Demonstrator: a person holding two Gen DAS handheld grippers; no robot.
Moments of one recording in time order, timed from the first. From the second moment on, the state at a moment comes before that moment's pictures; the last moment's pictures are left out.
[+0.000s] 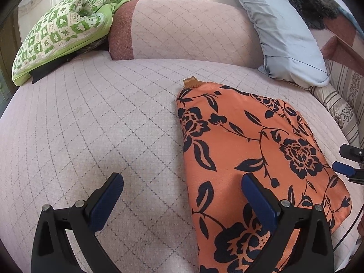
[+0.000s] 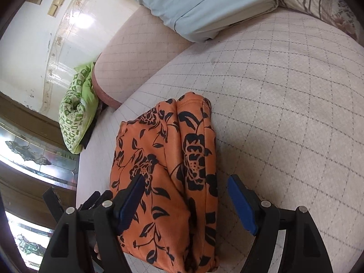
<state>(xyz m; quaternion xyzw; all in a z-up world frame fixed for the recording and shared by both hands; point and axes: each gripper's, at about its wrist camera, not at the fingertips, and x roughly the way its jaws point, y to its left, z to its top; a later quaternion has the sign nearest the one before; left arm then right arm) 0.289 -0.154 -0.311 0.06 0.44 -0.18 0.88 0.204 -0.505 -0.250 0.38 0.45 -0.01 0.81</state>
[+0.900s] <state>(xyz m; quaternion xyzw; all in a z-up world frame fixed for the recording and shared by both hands) 0.280 -0.168 -0.315 0.05 0.46 -0.24 0.85 0.206 -0.493 -0.267 0.39 0.47 0.02 0.79</state>
